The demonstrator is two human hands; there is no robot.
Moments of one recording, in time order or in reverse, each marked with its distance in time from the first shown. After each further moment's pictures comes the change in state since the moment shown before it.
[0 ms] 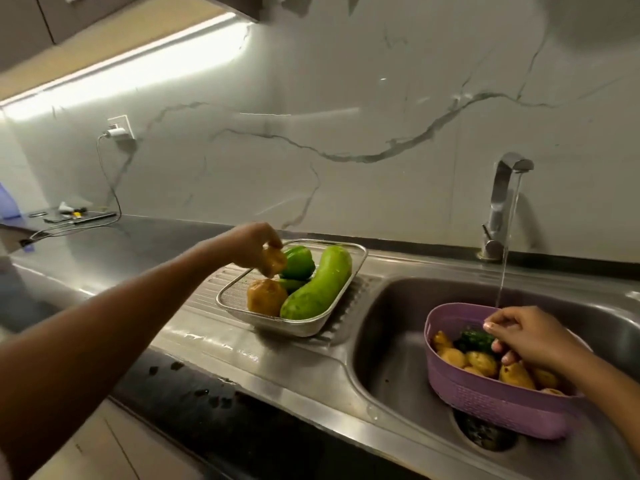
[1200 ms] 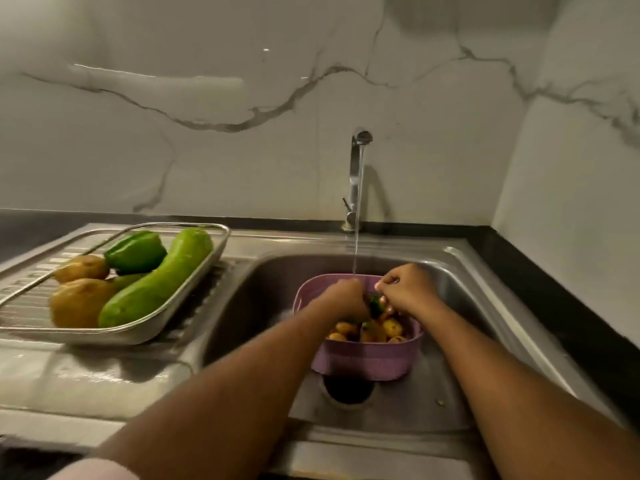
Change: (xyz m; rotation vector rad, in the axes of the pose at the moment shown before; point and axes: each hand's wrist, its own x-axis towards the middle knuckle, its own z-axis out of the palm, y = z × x) left_hand 0.040 0.341 0.194 -0.263 -0.333 0.344; right_hand 0.016 0.038 -0.026 -0.095 0.235 0.174
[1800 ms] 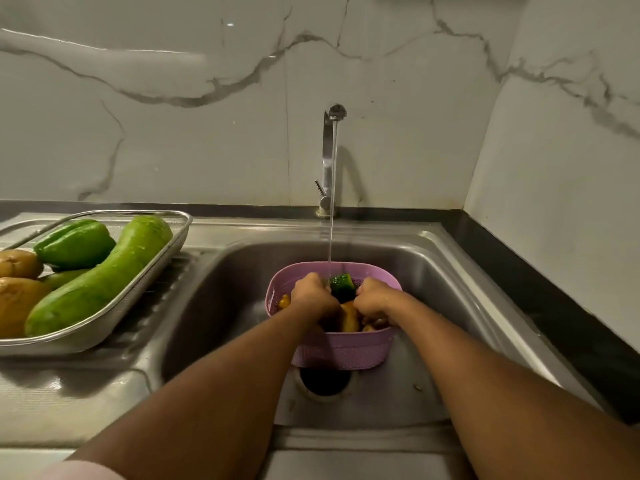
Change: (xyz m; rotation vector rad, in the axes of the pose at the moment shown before) left_hand 0.023 -0.027 0.036 -0.377 0.214 -0.293; right_hand 0.007 0.004 0.029 -0.162 -0.379 0.257
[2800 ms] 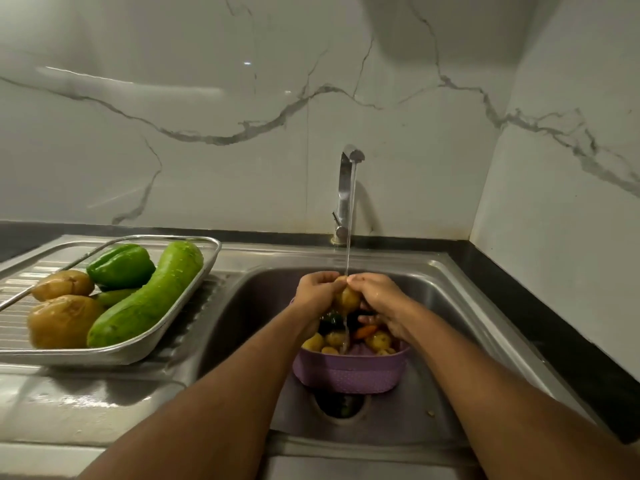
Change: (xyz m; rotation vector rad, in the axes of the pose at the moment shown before) left_hand -0.010 0.002 -0.049 -0.808 -0.051 0.112; right_hand -0.046 -0.039 -0.017 0.661 0.099 -0.172
